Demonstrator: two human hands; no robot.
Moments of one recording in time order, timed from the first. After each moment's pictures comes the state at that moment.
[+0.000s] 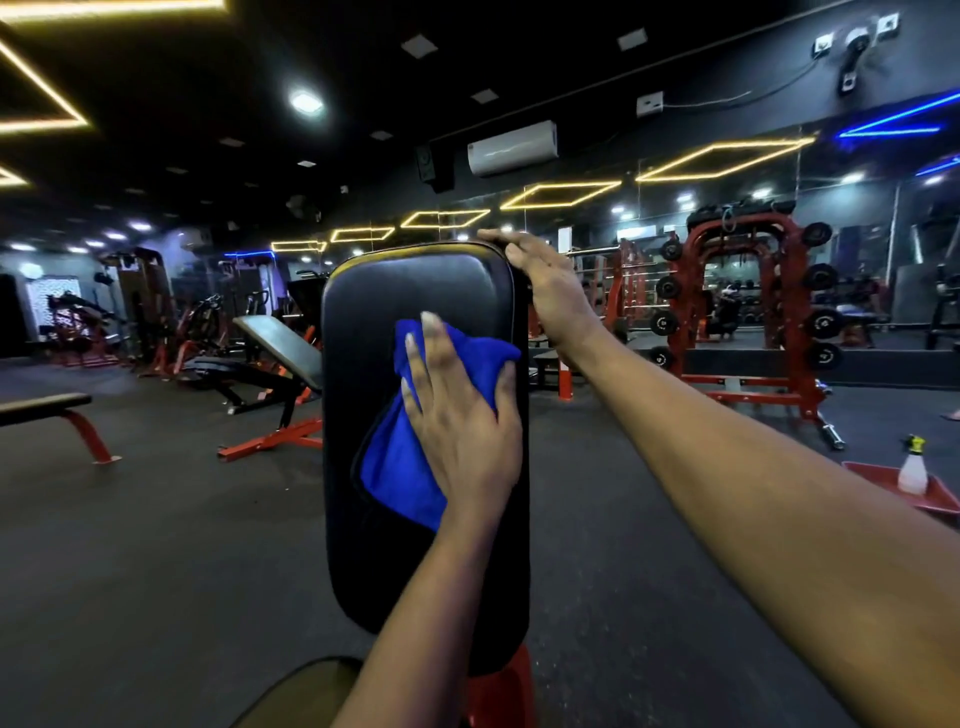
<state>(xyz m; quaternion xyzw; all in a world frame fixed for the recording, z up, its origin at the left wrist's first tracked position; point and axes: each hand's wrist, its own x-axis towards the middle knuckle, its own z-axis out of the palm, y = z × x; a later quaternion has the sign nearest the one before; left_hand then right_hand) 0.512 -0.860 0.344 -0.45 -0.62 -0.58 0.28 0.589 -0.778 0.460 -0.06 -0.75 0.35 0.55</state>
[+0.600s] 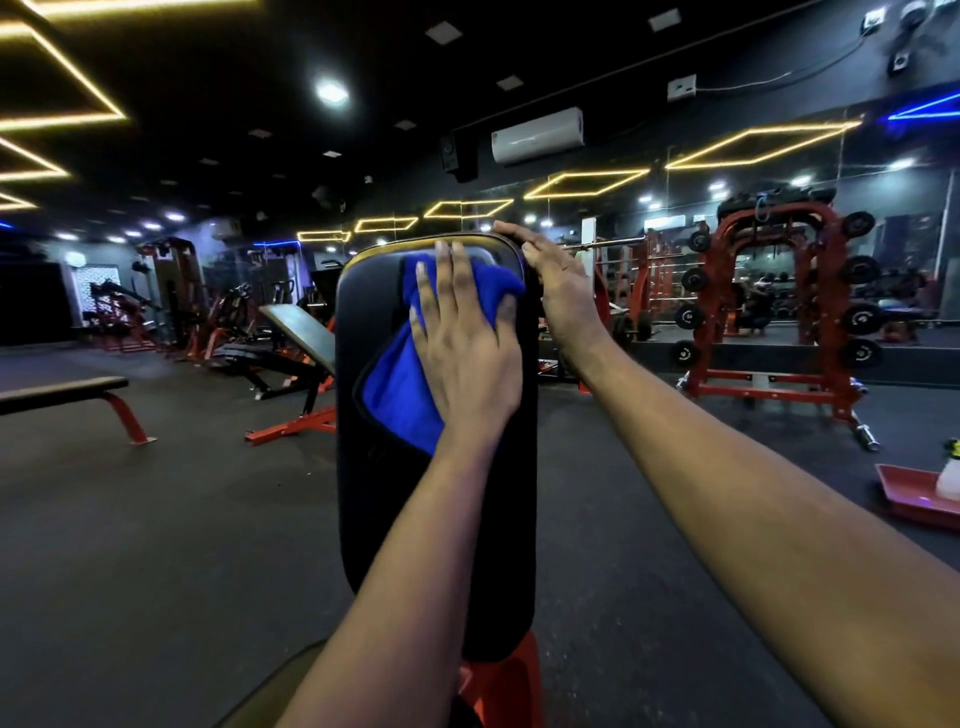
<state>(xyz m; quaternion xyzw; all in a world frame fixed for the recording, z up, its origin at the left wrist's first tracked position) 0.506 -0.854 0.399 -0.46 -0.62 -0.55 0.32 0.583 -0.777 0.450 0.00 -0.70 0.41 0.58</state>
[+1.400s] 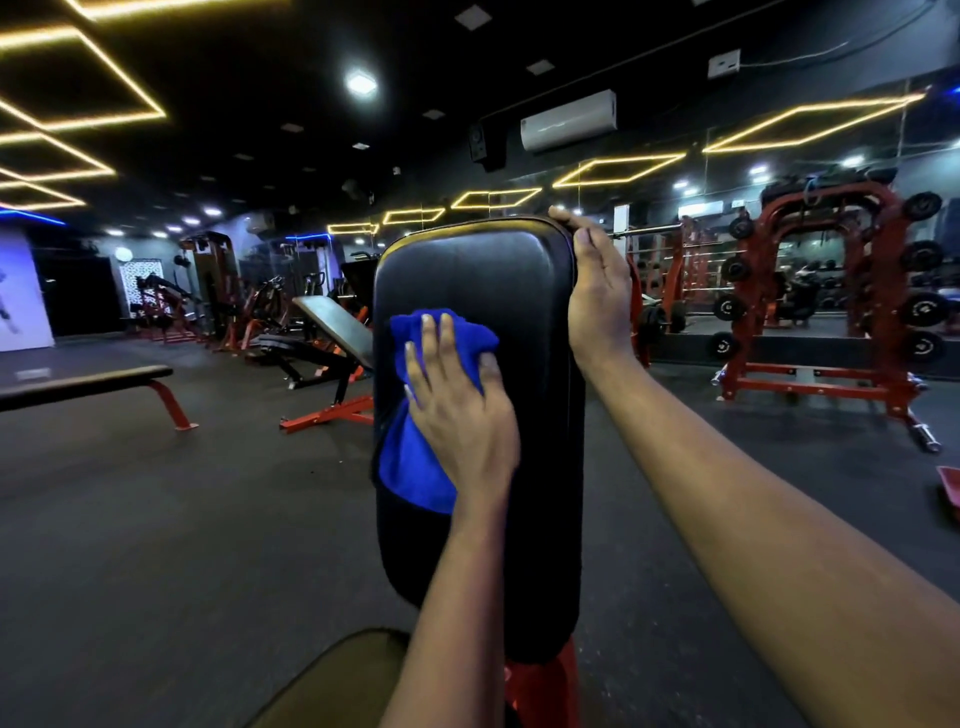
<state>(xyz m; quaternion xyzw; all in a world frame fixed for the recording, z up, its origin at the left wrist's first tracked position) 0.465 -0.859 0.336 -0.38 -0.62 -0.64 0.27 0.556 -0.789 0.429 -0.02 -0.62 0.37 0.69</state>
